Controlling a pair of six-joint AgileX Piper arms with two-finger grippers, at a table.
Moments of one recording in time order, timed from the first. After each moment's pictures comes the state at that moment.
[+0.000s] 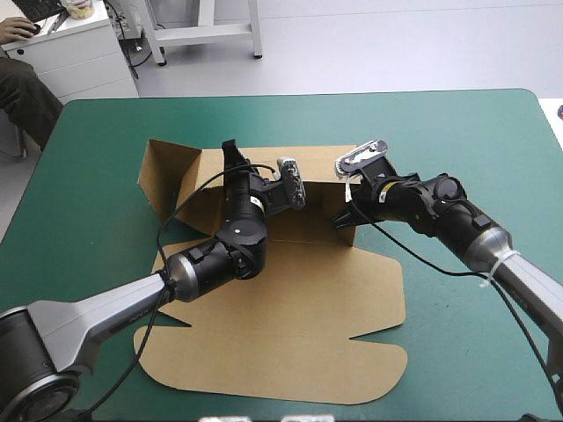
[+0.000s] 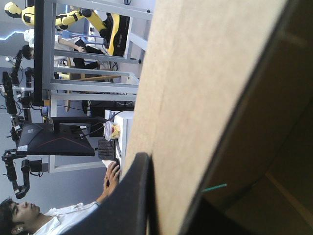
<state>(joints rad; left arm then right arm) -0.91 1.65 -1.21 1.30 0.84 -0.37 0.48 1.48 -1.19 0.06 0.56 -0.17</state>
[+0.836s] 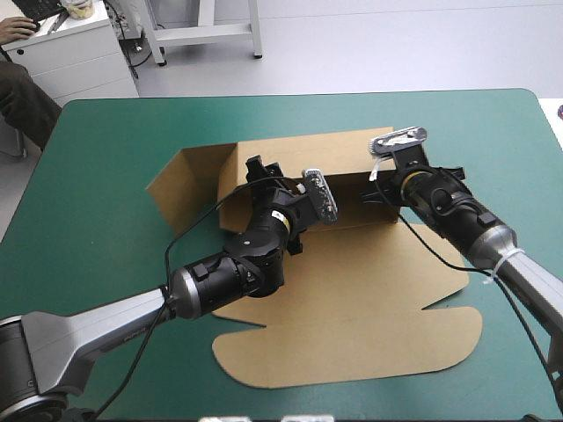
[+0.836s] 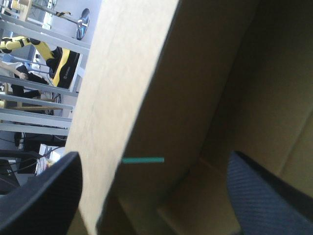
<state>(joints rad) -1.04 1.61 -1.28 1.10 0.80 -0.39 0.43 1.48 -1.19 -0.54 0.61 0.46</state>
